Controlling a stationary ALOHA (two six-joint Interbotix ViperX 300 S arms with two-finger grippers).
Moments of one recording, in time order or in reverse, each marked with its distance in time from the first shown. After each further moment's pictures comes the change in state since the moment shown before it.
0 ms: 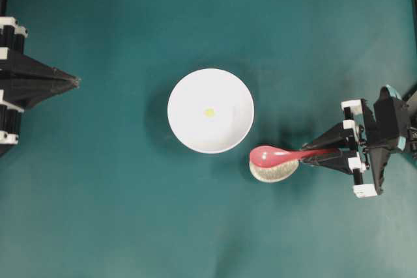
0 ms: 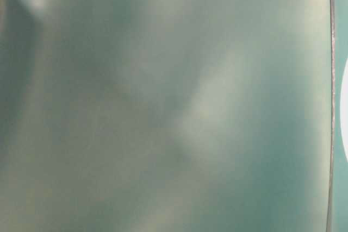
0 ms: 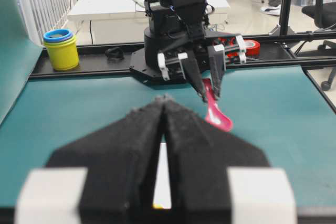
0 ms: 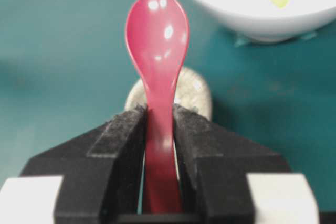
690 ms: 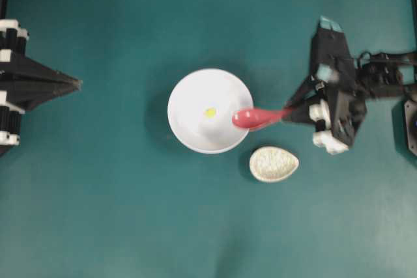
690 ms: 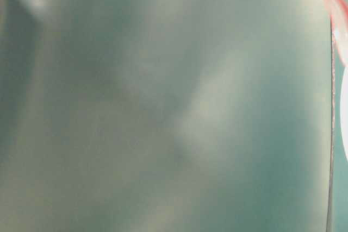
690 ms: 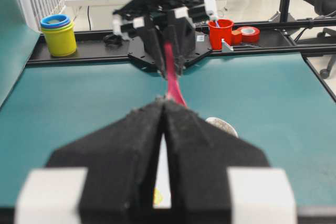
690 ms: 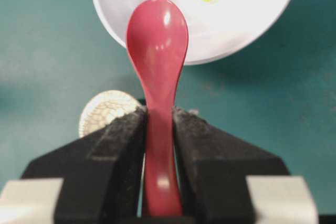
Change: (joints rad) left arm 0.000 0.000 0.000 0.000 0.041 -0.014; right arm -0.448 -0.097 -0.494 -0.032 1.108 -0.126
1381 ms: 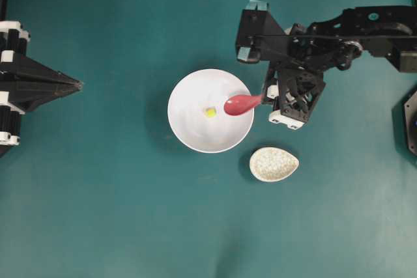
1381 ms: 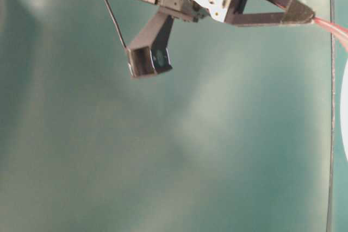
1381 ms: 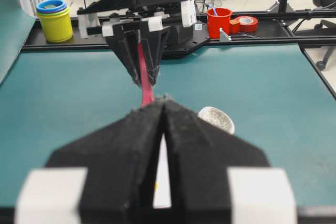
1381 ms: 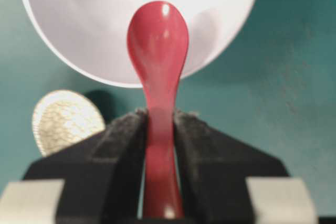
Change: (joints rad) left arm 0.000 -0.003 -0.002 0.000 0.034 -0.025; right arm -0.077 0.290 -0.354 -0.150 0.428 0.077
